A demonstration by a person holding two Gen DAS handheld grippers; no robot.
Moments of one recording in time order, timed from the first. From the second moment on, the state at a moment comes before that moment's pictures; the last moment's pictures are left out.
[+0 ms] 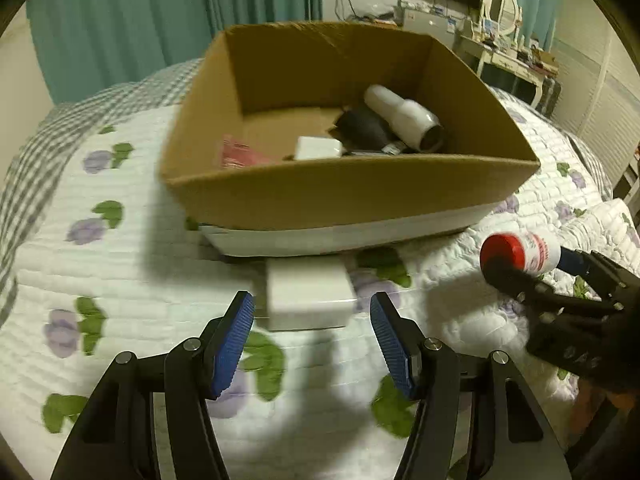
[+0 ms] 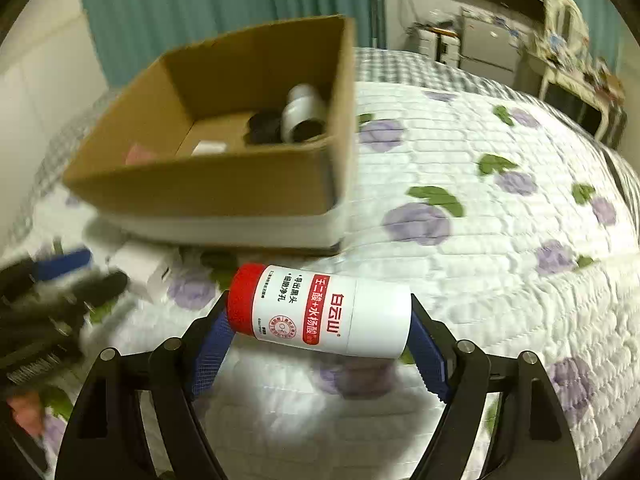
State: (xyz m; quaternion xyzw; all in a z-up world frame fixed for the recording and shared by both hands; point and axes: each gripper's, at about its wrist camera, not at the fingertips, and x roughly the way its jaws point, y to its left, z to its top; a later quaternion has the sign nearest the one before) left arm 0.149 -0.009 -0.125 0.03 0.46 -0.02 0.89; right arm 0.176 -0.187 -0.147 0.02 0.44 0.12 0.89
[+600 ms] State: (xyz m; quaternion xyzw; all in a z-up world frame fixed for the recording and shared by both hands) left arm 0.179 -0.007 -0.153 0.05 0.46 0.05 0.88; right arm 0.193 -0.188 -0.152 0.04 0.45 0.14 0.88
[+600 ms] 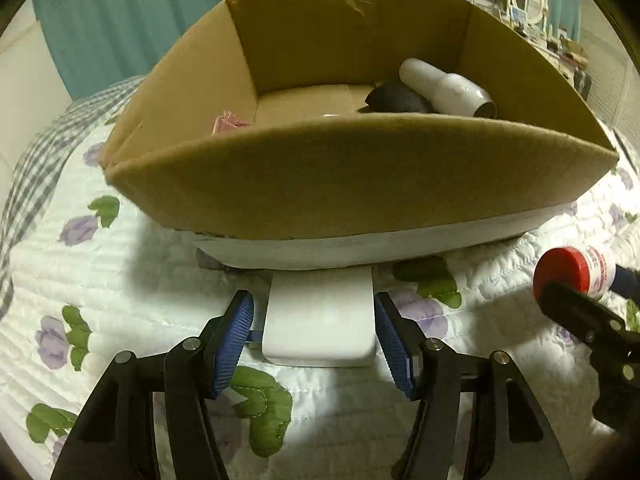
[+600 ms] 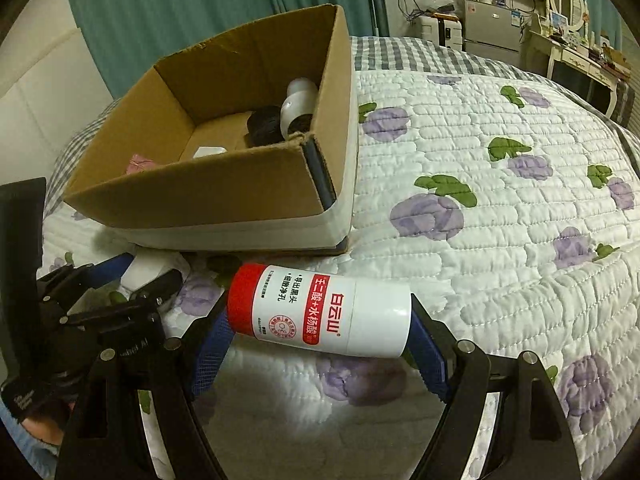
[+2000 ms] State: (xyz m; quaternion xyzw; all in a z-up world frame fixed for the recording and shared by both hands) left arm 0.181 0.023 0.007 0.02 0.33 -0.03 0.94; right arm 0.210 -0.136 0.034 -0.05 0.29 0.19 0.94
